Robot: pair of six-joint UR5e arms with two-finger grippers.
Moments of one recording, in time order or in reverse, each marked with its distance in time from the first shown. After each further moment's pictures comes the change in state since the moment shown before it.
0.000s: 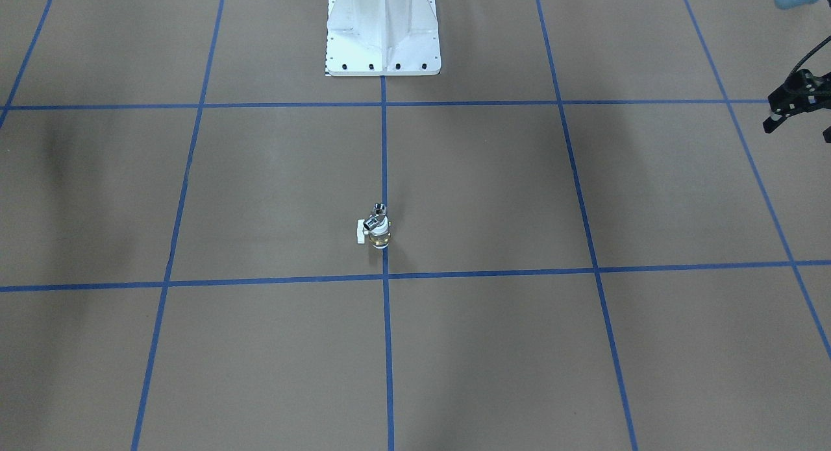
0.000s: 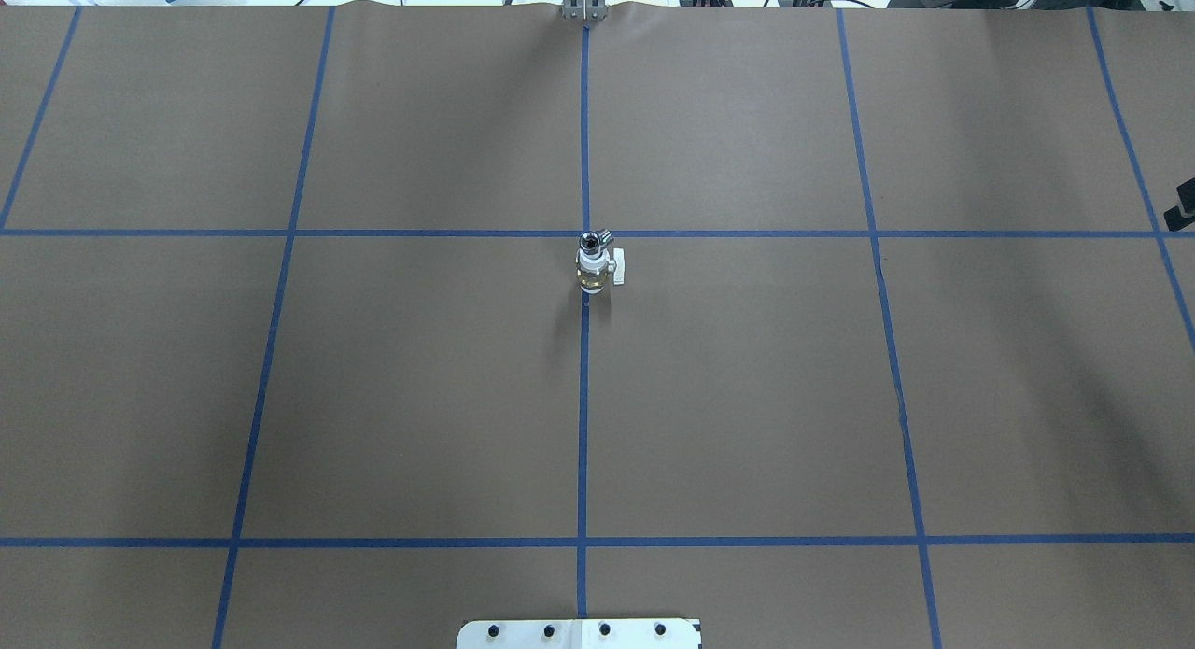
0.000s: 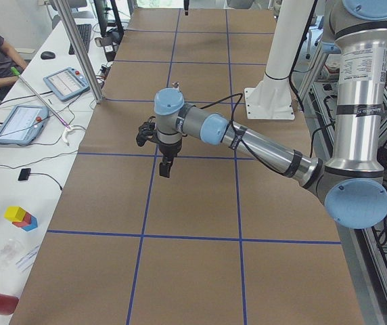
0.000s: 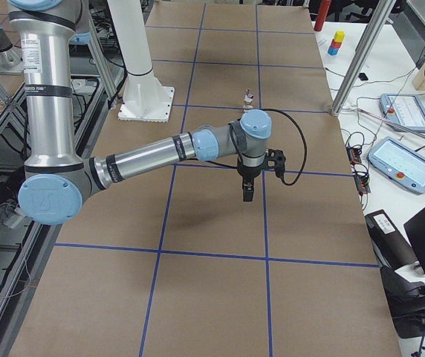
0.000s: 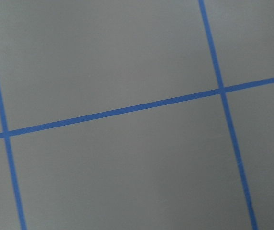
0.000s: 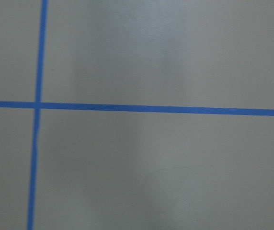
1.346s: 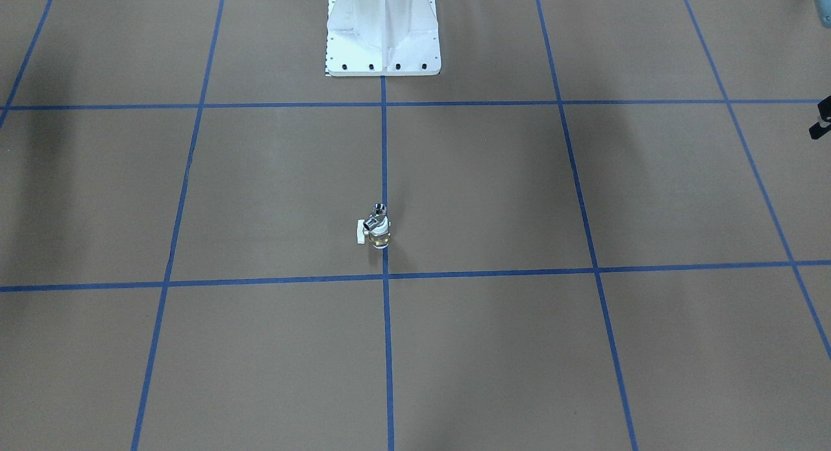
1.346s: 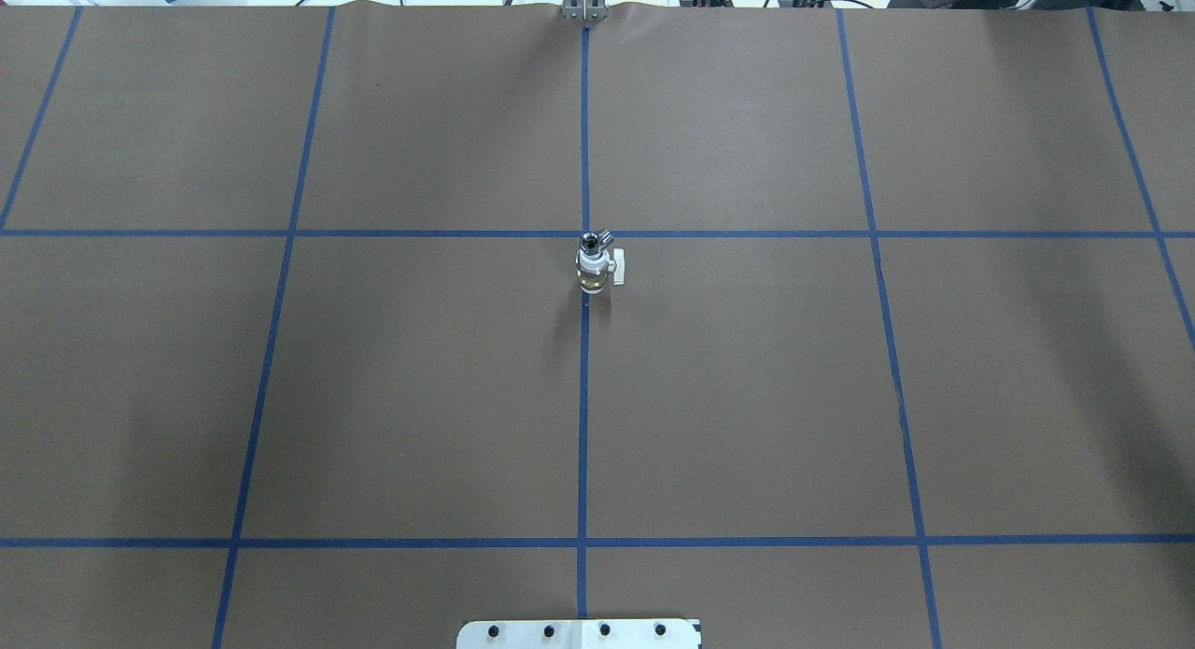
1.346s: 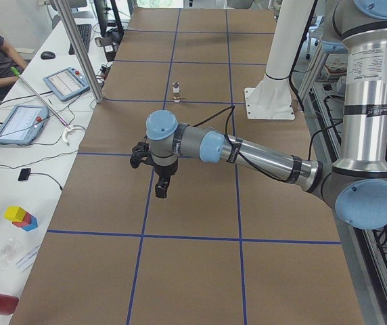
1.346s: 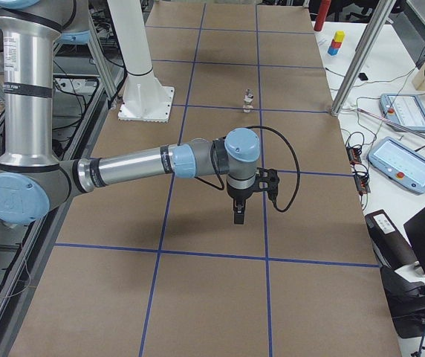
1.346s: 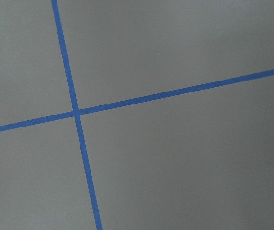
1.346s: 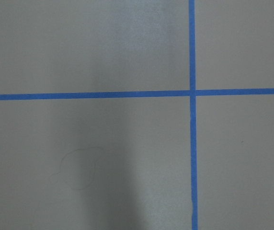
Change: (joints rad) left arm -0.094 0.003 0.118 0.003 -0.038 0.159; right arm 0.137 -0.075 0.005 0.001 0.009 -0.117
